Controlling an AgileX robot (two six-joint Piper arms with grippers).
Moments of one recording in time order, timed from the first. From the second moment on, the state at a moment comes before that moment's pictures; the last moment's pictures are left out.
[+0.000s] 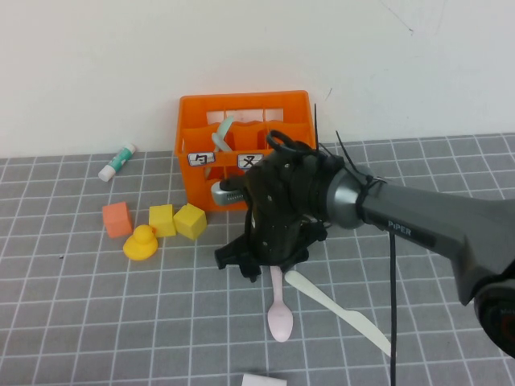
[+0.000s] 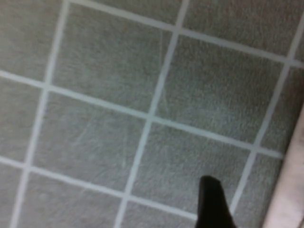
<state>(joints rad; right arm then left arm) 0.74 2.37 -1.91 -0.06 0.98 0.45 -0.01 -0.01 0.02 -0.09 0.37 -0.04</state>
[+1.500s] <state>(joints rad) 0.77 1.94 -1.41 -0.05 0.31 0.24 -0.01 -0.01 0.02 -0.09 0.37 -0.04</state>
